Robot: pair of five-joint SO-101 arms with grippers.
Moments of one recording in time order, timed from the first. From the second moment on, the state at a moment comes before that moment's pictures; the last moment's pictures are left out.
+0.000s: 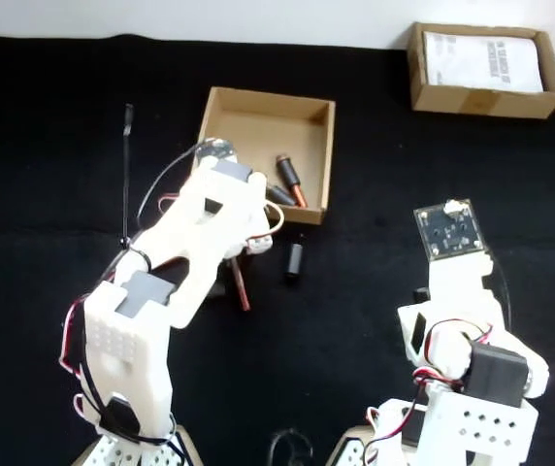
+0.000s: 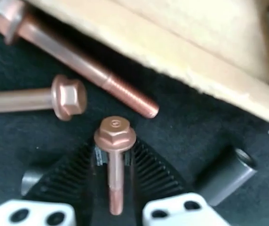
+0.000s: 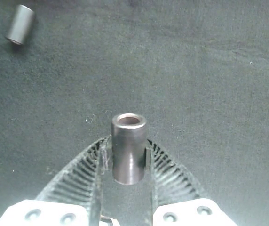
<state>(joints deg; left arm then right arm) 15.2 29.7 1.6 76.4 45.1 5.4 -67.4 45.1 88.0 23.9</state>
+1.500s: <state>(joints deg) 17.9 -6.4 -21.0 100.9 15.3 -25.8 -67.4 68.3 33.5 -7.4</state>
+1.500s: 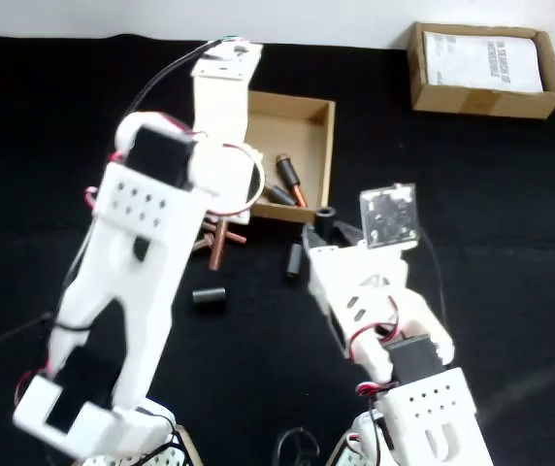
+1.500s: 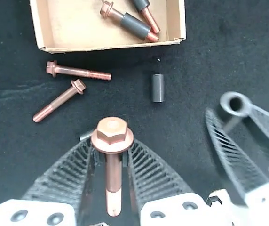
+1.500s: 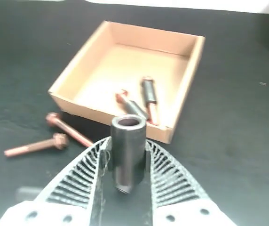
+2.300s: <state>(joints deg) 20.1 -22.7 -12.4 78.2 15.3 -37.1 -67.3 74.9 22.6 -8.8</state>
